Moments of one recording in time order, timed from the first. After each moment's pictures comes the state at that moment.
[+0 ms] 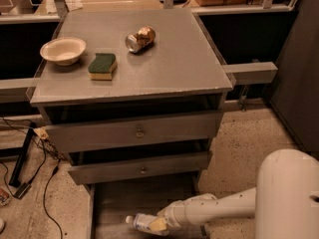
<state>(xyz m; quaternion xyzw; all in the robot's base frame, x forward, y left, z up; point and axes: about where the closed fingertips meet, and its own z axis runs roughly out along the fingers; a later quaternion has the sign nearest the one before) 0.455 -0.004 0.268 -0.36 0.88 0.25 0.20</state>
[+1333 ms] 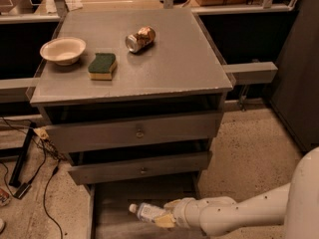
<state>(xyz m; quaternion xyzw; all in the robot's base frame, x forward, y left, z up) 0.441 -0.031 0.382 -0.34 0.87 0.23 0.28</state>
